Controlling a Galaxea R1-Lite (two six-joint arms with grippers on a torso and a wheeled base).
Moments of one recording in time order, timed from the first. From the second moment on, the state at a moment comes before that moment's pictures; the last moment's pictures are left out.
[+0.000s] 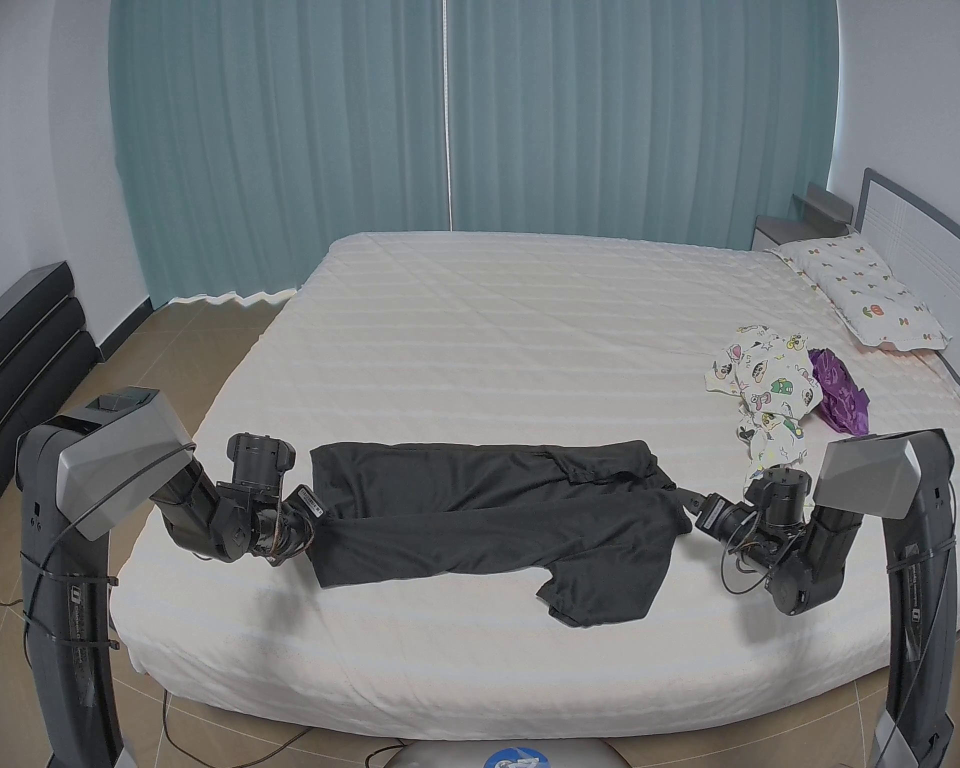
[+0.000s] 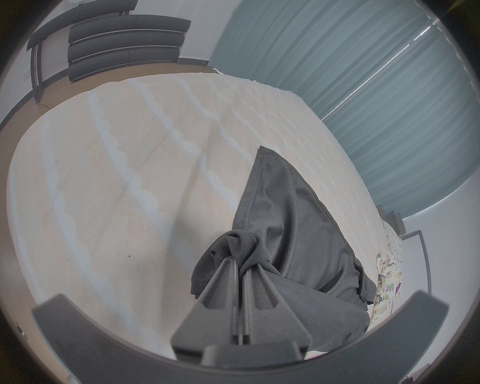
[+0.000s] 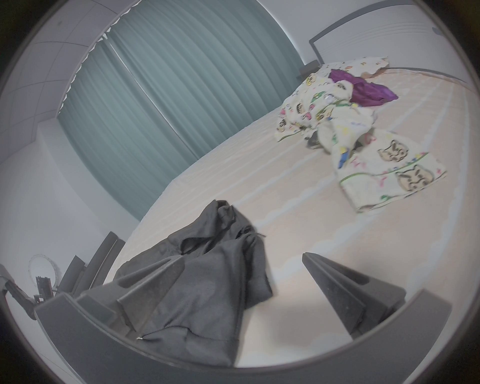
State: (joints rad) left arm -0.13 2.39 -1.07 -0.54 0.01 -0.89; right arm 0.08 2.51 -0.75 -1.39 0.06 0.59
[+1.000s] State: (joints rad) left arm -0.13 2.39 -1.05 -0.54 0.01 -0.89; right arm 0.36 2.49 -0.50 -1.38 0.09 0.64
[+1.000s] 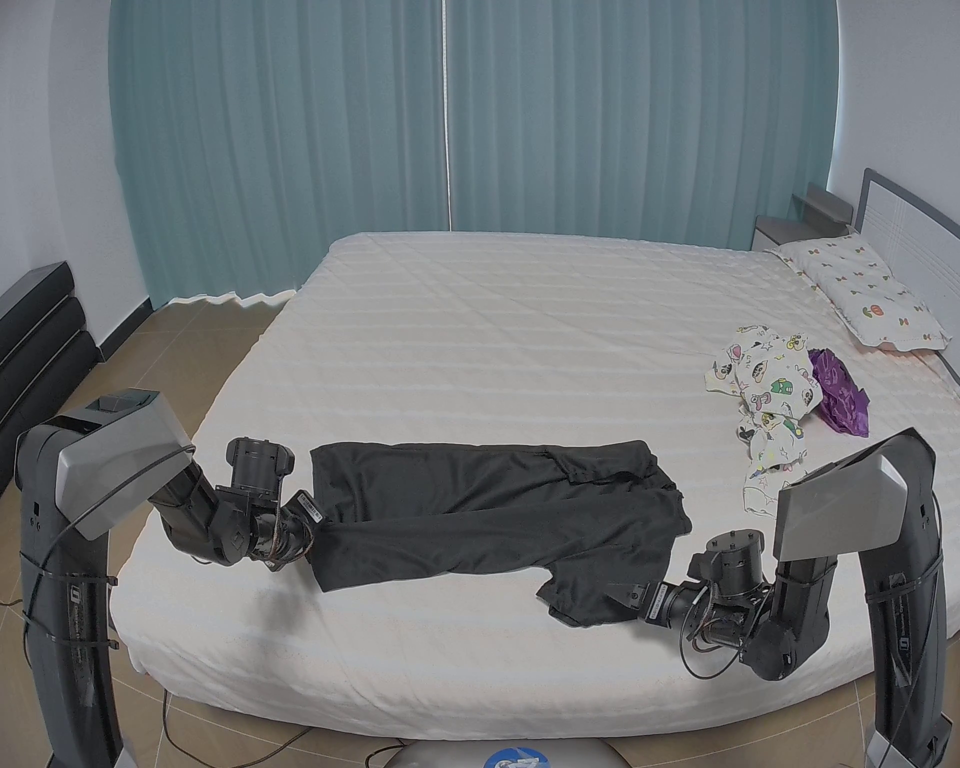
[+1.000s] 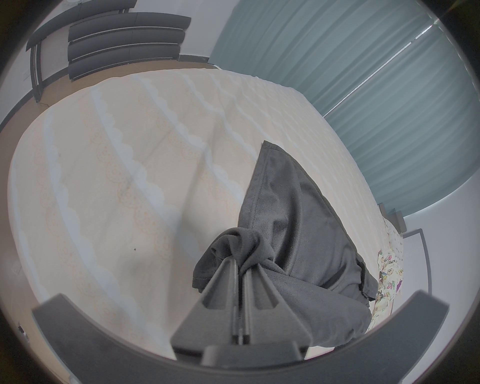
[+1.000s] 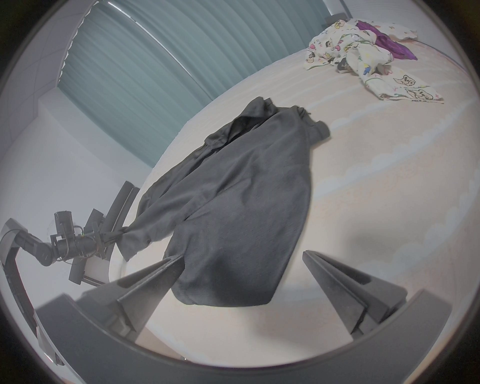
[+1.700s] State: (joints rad) left arm -0.11 2.37 -1.04 -0.53 -0.07 -0.89; right arm 0.24 2.33 -0.28 -1.37 0.26 0.57
